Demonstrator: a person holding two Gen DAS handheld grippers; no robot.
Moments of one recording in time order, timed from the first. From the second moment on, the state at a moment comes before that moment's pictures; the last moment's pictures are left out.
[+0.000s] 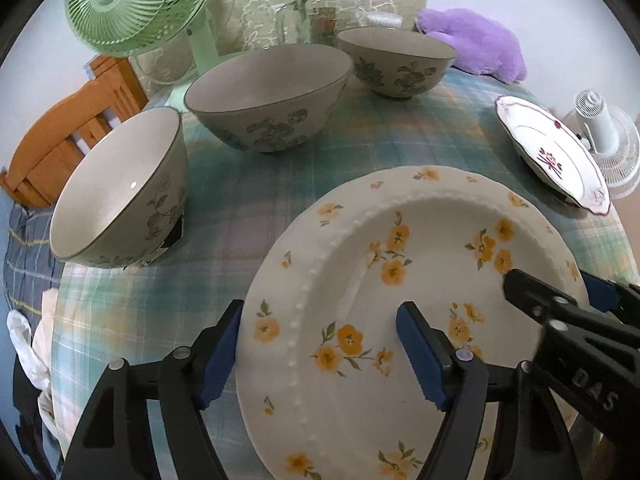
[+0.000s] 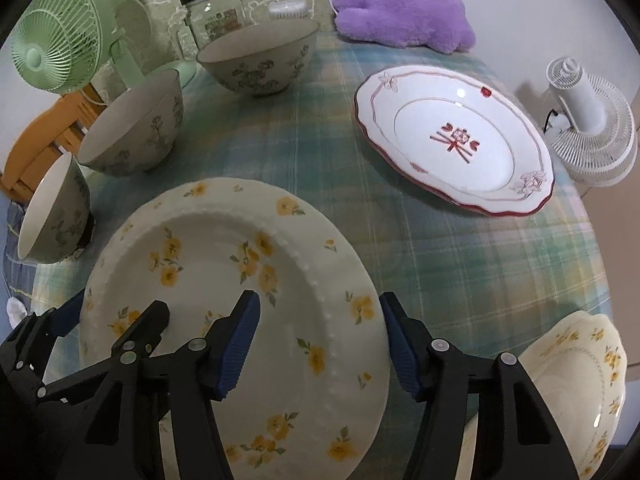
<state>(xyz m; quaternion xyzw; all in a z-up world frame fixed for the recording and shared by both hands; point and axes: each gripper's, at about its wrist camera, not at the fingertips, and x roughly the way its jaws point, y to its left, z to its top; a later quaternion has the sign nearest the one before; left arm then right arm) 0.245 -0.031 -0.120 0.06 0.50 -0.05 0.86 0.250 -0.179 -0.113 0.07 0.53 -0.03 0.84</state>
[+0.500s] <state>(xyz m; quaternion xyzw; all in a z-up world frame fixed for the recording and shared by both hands) 0.245 -0.023 -0.120 0.02 0.53 -0.05 0.85 0.252 -0.173 -0.111 0.06 0.53 -0.04 0.84</state>
